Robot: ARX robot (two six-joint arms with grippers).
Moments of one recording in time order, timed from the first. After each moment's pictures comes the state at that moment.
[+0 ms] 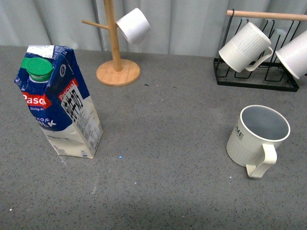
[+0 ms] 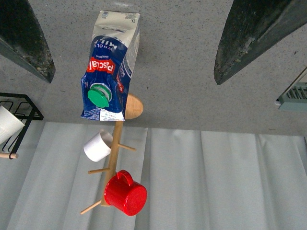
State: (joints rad) left arm 0.00 0.00 0.02 0.00 0.00 0.00; right arm 0.00 0.00 0.01 0.00 0.00 0.00
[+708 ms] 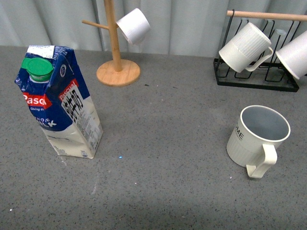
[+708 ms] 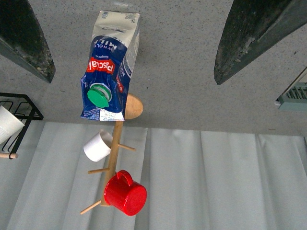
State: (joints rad) left arm 0.00 0.00 0.02 0.00 0.00 0.00; right arm 0.00 0.00 0.01 0.00 0.00 0.00
